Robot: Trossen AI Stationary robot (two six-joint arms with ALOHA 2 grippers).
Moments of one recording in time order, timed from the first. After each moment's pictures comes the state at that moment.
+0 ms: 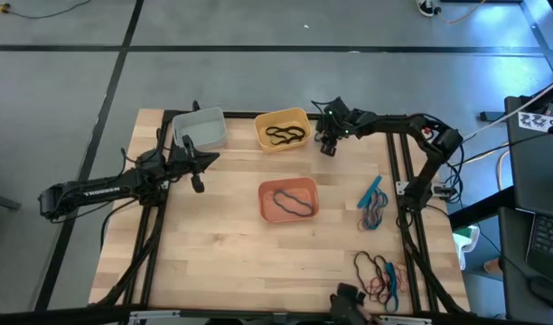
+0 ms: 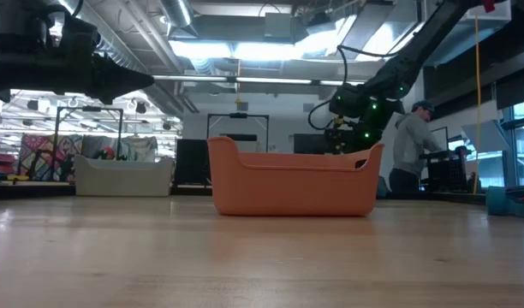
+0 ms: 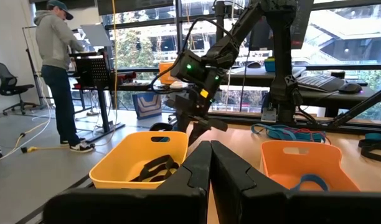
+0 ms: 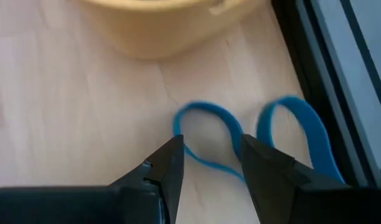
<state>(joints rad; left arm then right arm) 0.38 0.34 0.01 0.40 0.00 0.04 -0.73 1.75 0.97 -0.21 -0.07 -0.49</state>
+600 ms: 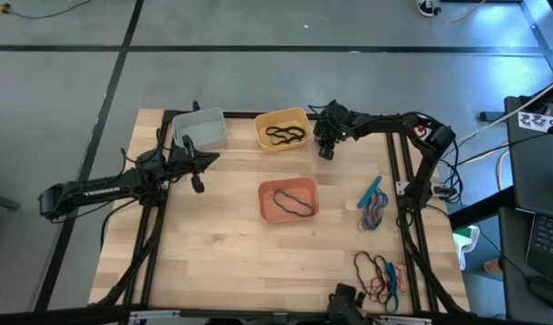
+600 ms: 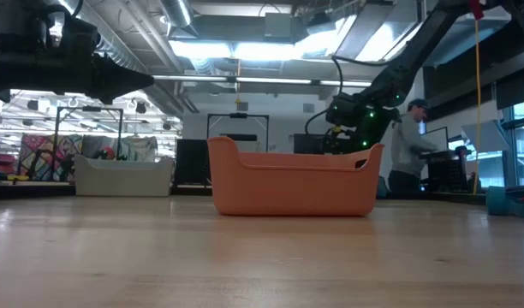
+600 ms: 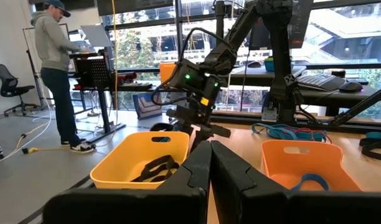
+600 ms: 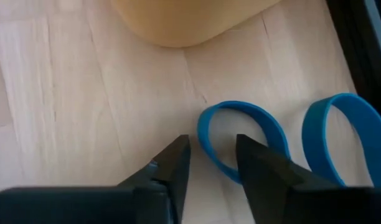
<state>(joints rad) 0.38 0.34 0.01 0.40 0.00 0.04 -0.73 1.83 0.98 -0.20 -0.10 -0.47</state>
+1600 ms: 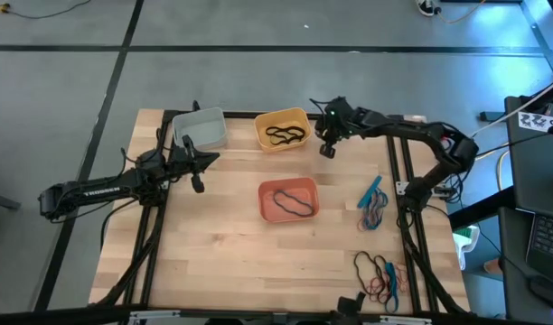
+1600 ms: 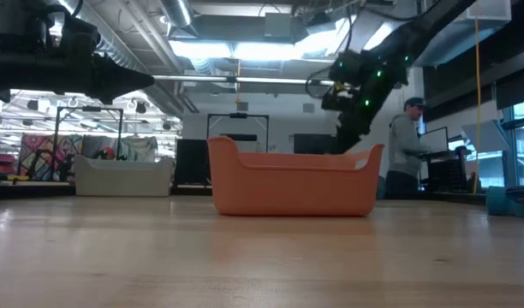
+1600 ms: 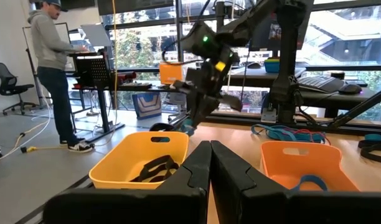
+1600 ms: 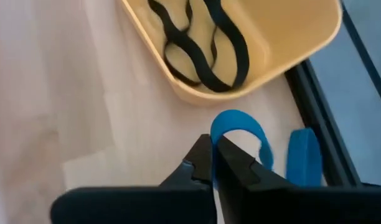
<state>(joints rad) 0.38 0.34 0.01 0.41 0.00 0.03 -0.63 1.57 1.02 -0.37 -0.10 -0.38</state>
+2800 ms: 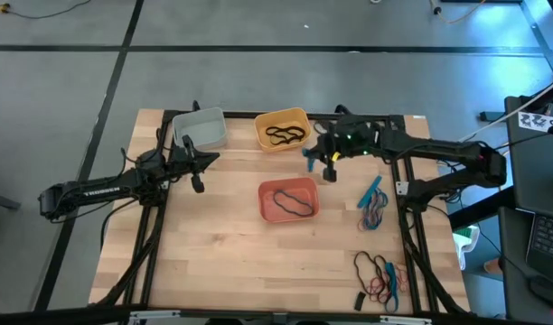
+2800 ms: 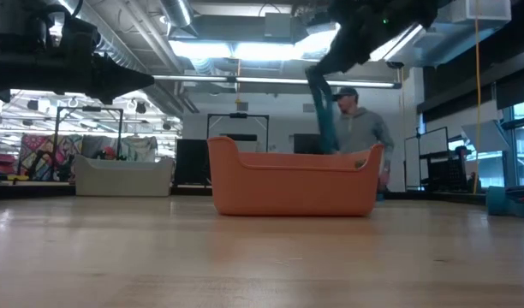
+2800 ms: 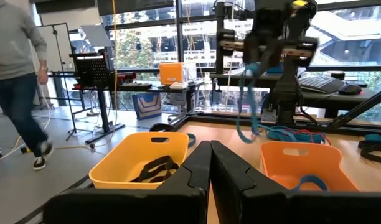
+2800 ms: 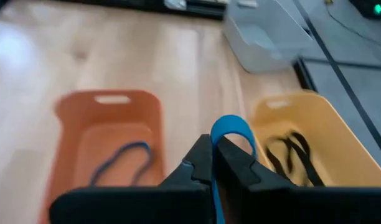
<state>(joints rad) 0.38 0.34 0.01 0.41 0.00 0.03 -0.26 1.28 1.02 -0.29 -0.18 -0.28</state>
